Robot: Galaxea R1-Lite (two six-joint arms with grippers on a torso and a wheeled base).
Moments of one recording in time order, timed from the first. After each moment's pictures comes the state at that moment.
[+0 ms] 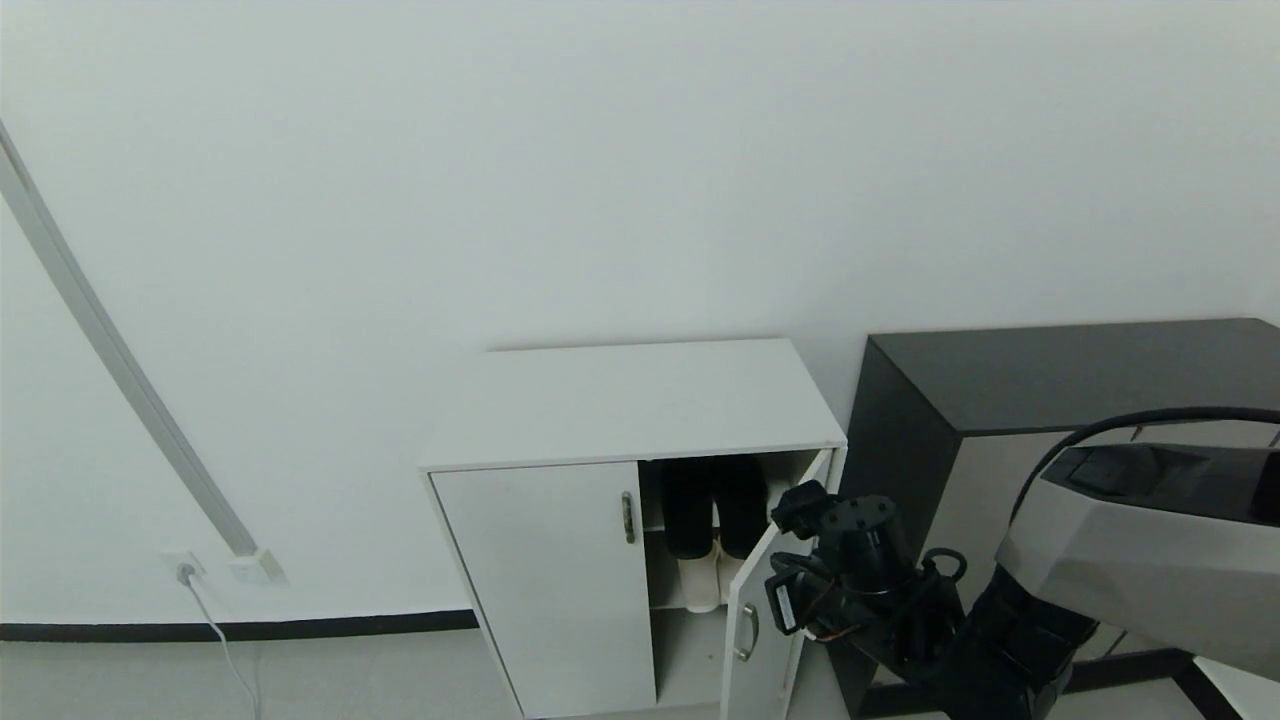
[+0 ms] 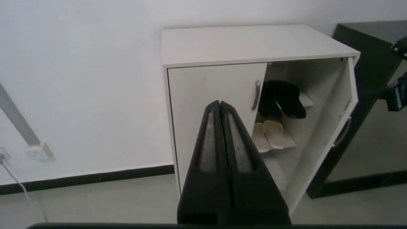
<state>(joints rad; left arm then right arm) 0.00 0.00 0.00 0.00 -0.04 0.00 0.67 2.25 -0.75 -1.02 -0.21 0.06</state>
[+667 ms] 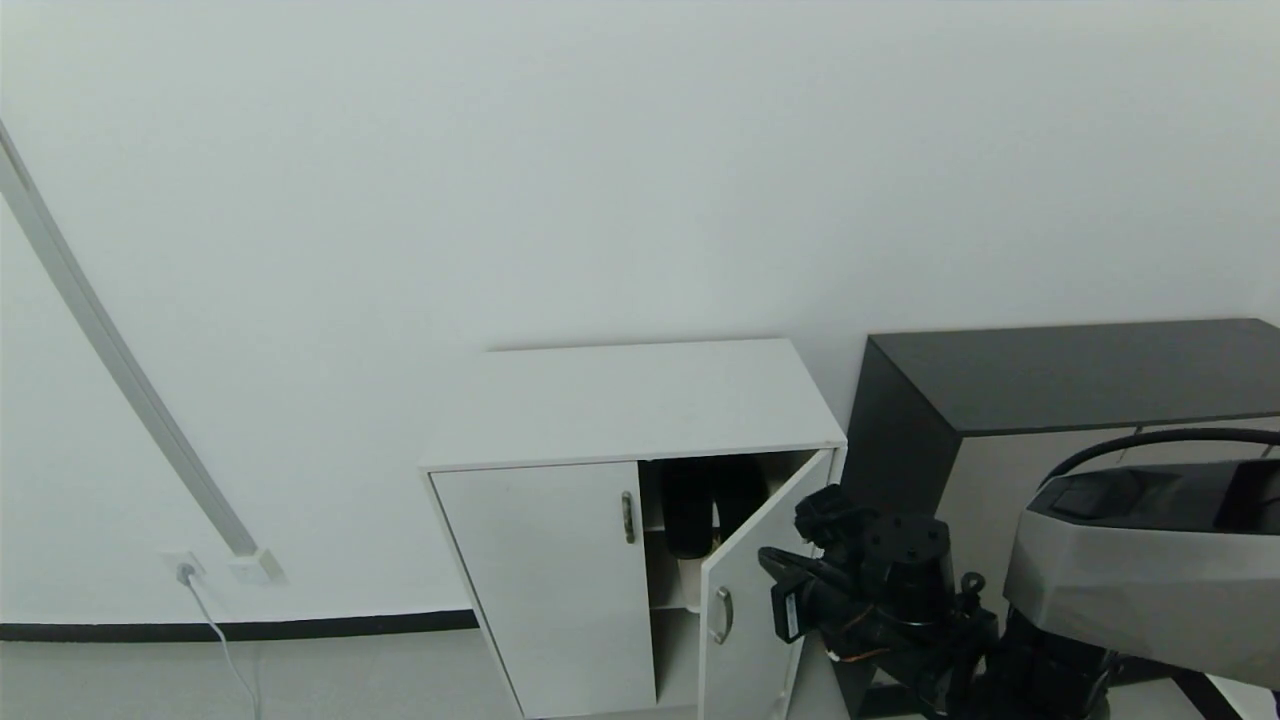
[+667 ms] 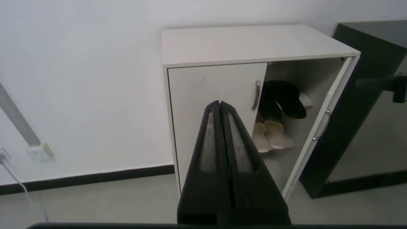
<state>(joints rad) 0.00 0.00 0.00 0.00 -0.04 0.00 0.67 2.26 -0.59 -1.39 -0.06 0.09</state>
